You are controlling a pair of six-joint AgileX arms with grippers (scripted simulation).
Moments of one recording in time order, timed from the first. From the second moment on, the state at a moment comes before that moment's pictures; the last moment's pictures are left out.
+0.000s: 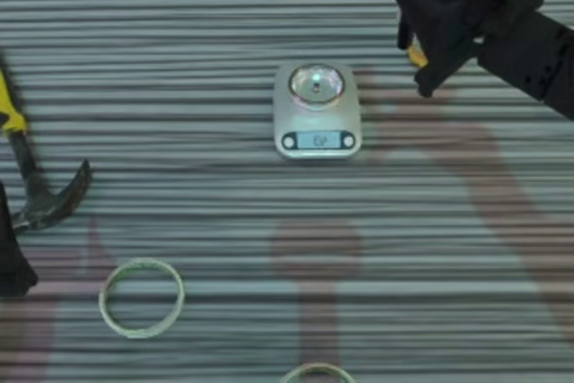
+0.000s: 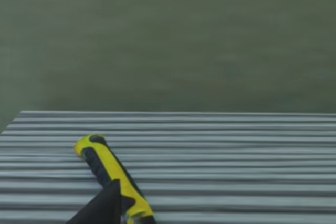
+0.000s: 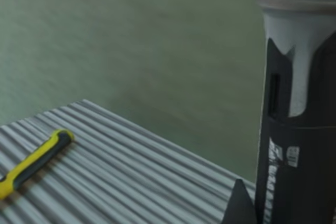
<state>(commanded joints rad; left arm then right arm) 0.00 0.00 0.00 0.00 0.00 0.00 0.33 1.62 0.80 0.84 -0.44 0.02</state>
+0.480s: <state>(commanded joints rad) 0.00 0.00 0.00 0.00 0.00 0.00 0.60 1.53 0.82 0.76 -0.18 0.04</state>
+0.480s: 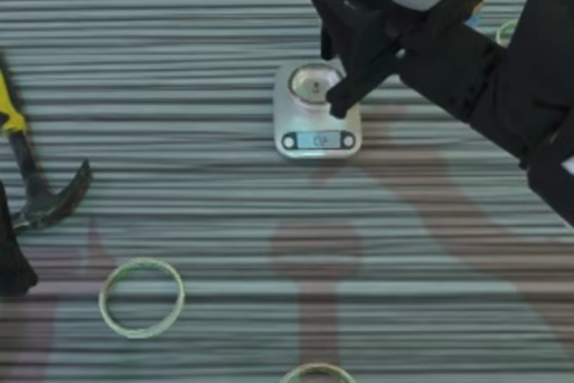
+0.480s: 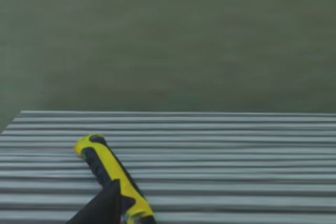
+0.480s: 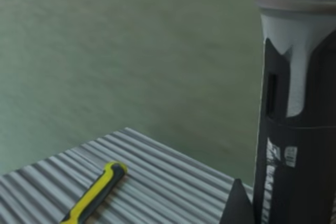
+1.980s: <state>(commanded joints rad) -0.42 0.75 0.48 0.23 0.08 0.03 0.62 1.52 0.82 0.75 -0.16 0.04</state>
